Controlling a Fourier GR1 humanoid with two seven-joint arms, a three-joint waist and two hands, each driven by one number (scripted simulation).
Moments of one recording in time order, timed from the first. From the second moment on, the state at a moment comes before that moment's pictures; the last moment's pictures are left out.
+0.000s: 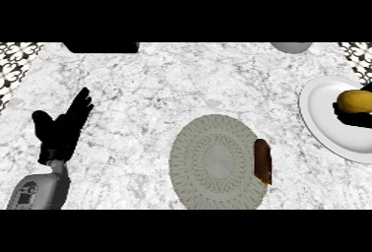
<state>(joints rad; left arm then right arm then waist) -0.18 0.19 0.10 -1.40 0.00 -0.01 0.17 -0.38 -0.41 -0.40 -1.13 0.77 -0.27 -0.06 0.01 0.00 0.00</state>
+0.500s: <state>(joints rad) -0.18 0.18 0.09 -1.42 0.00 -0.02 0.17 -0.49 -0.55 -0.46 -0.69 0.70 -0.13 -0.24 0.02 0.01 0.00</state>
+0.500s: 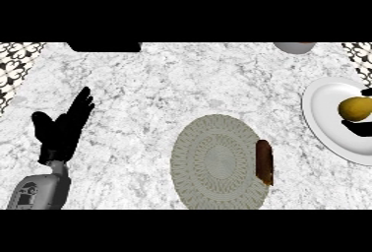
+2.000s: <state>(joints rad) -0.16 0.17 0.10 -1.42 -0.02 -0.01 0.17 -0.49 -0.69 -0.68 -0.58 0.14 0.42 -0.54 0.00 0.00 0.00</state>
